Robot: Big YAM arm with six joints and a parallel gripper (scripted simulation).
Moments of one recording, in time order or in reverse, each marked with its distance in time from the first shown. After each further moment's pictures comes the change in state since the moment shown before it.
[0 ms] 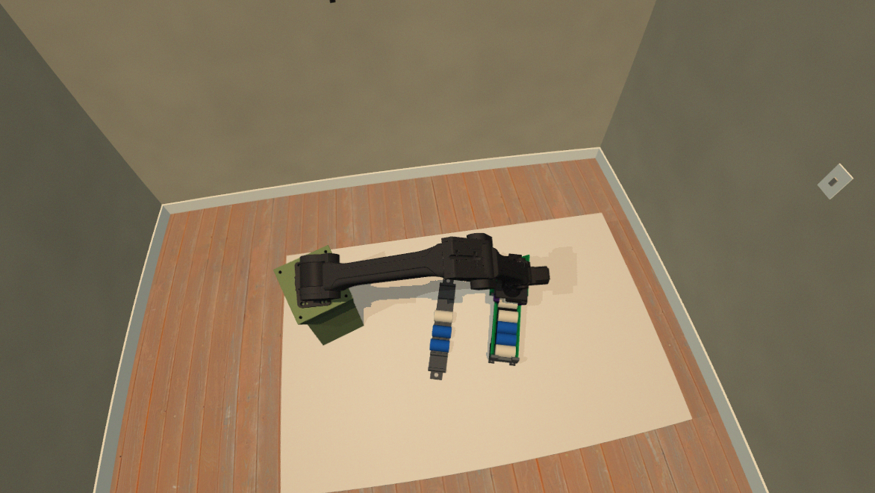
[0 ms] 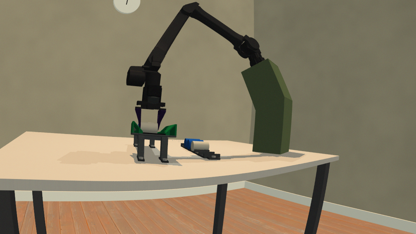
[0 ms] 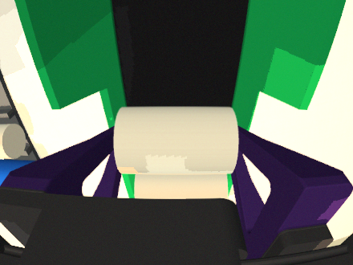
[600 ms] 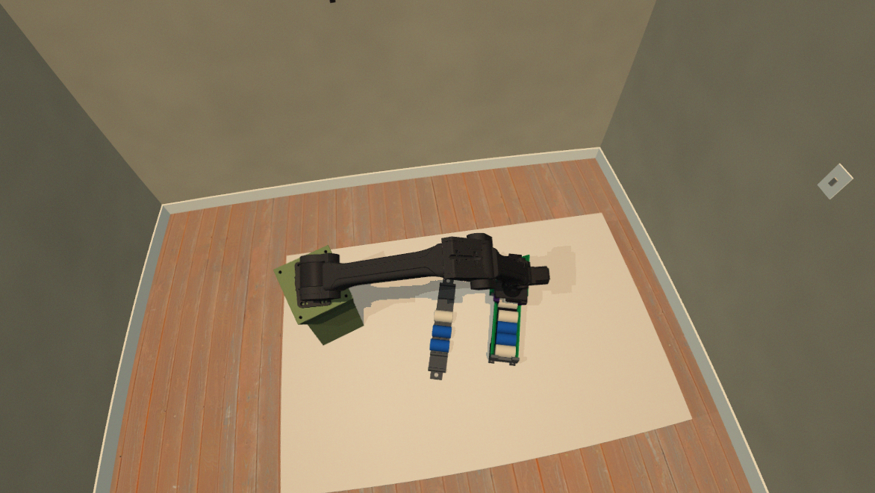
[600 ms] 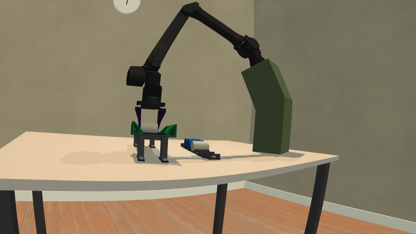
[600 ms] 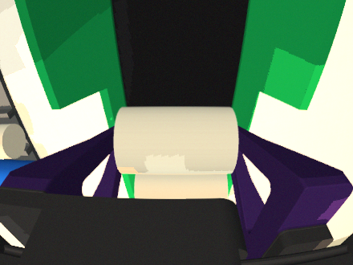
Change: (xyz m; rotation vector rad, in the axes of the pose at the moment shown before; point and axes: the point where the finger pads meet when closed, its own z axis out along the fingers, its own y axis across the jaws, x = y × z) arm 0.000 0.000 0.000 0.000 0.000 0.000
